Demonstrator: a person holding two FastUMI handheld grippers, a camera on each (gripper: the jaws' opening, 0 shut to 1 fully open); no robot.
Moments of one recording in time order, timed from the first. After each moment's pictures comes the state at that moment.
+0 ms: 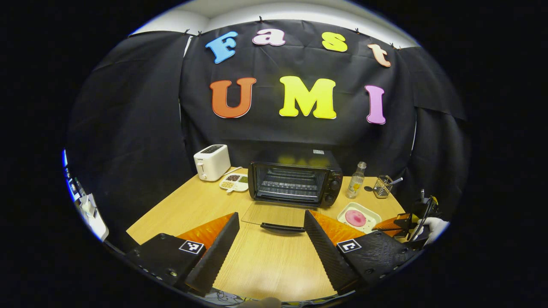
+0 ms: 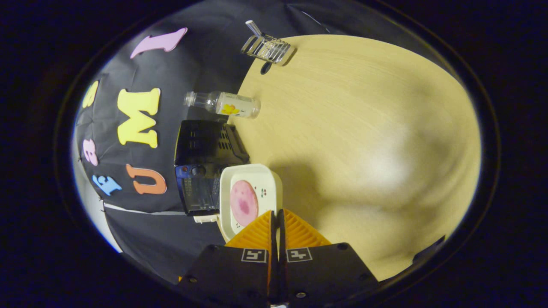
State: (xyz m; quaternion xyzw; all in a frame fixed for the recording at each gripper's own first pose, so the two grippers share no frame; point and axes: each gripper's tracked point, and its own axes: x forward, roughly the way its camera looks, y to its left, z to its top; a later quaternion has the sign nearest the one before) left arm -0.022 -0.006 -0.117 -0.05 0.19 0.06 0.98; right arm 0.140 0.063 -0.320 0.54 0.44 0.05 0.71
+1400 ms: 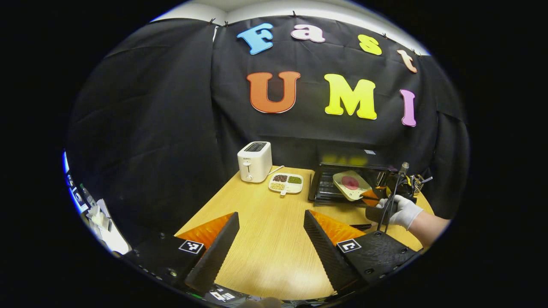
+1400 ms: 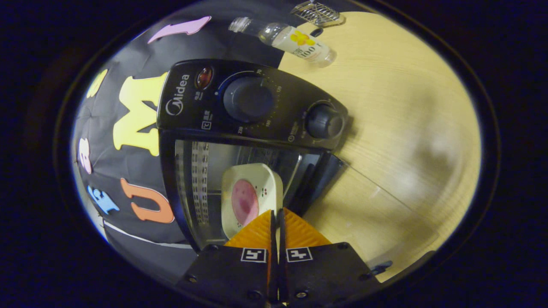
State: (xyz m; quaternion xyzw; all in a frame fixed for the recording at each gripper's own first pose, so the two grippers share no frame) left arm -0.034 0.192 -0.137 -0.05 0.21 0.12 0.97; right arm 0.316 0.300 -0.309 0.60 0.31 0.01 0.74
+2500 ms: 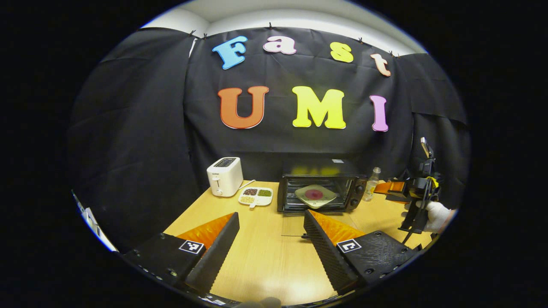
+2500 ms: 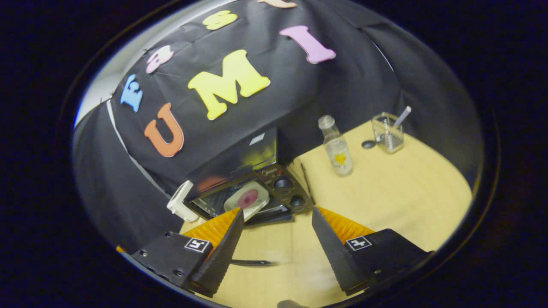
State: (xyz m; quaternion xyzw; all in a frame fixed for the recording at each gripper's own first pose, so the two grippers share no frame) left arm -0.025 0.102 -0.115 -0.04 0.14 0.03 0.99; right arm 0.177 0.131 -0.195 0.20 0.21 0.08 0.95
